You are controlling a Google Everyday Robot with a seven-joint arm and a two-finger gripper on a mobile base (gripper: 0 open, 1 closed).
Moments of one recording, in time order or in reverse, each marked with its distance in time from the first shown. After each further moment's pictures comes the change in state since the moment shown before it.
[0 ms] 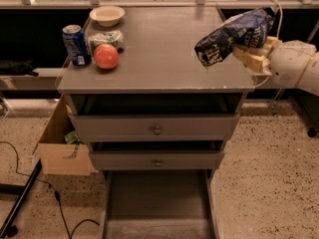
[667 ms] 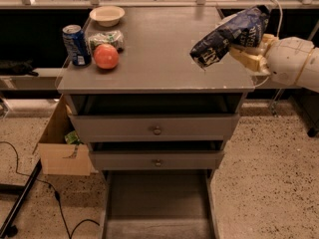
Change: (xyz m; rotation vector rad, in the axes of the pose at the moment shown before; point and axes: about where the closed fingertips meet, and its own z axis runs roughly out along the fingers) arm -0.008 0.009 0.008 -0.051 -0.001 -0.068
